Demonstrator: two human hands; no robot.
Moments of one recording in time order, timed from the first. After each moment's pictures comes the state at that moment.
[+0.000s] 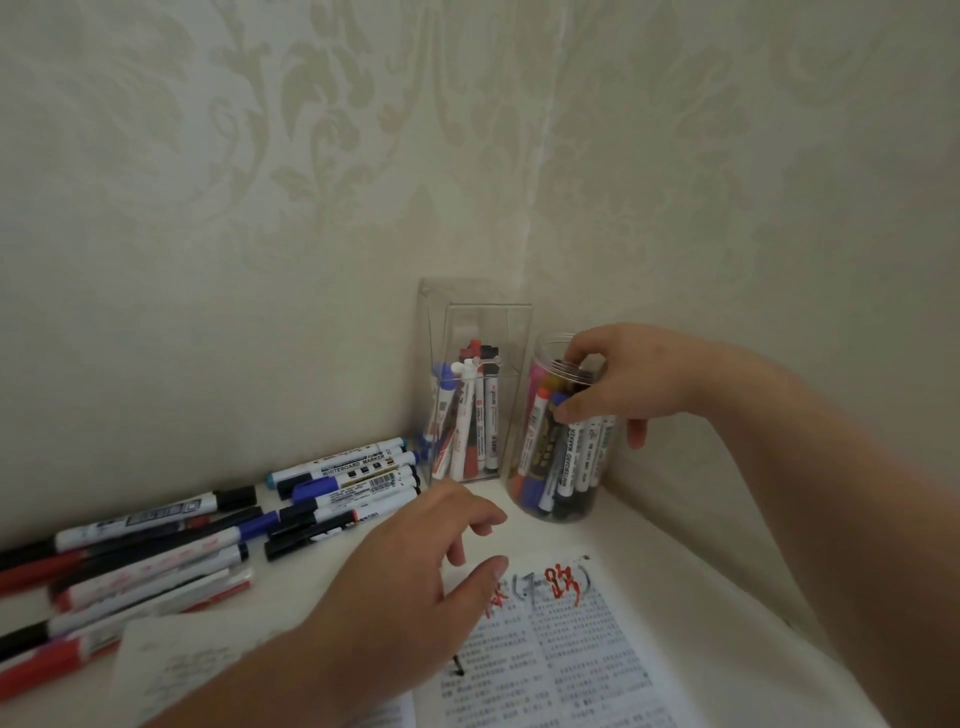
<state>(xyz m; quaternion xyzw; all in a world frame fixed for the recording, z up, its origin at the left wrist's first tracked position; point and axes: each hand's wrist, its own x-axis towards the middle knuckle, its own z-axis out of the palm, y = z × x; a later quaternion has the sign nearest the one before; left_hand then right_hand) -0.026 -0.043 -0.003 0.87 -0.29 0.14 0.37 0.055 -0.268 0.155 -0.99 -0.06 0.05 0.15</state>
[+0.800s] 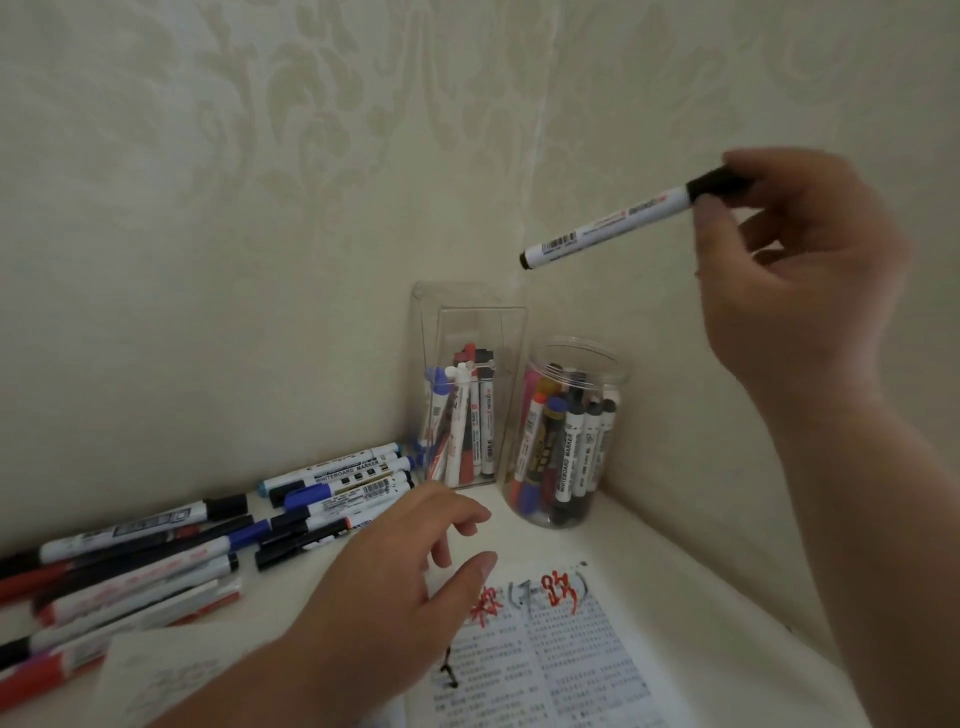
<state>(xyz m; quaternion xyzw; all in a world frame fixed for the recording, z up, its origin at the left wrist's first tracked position) -0.022 -0.042 -0.006 0.86 -0.27 0.19 0.38 0.023 -0.290 0.170 -0.69 -0.21 -0.59 0.36</state>
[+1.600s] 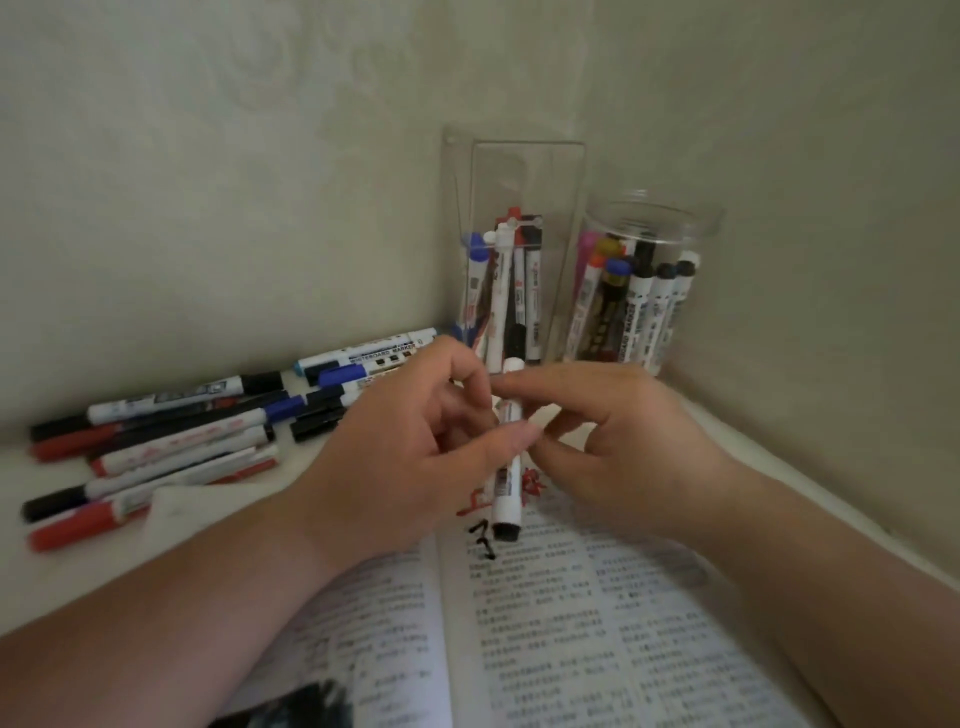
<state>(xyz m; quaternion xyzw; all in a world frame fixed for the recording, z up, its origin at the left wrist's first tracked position) -0.030 -0.041 0.006 0.79 -0.24 0.10 0.55 0.004 -0.240 0.004 -0.85 -0.38 -0.17 0.33</state>
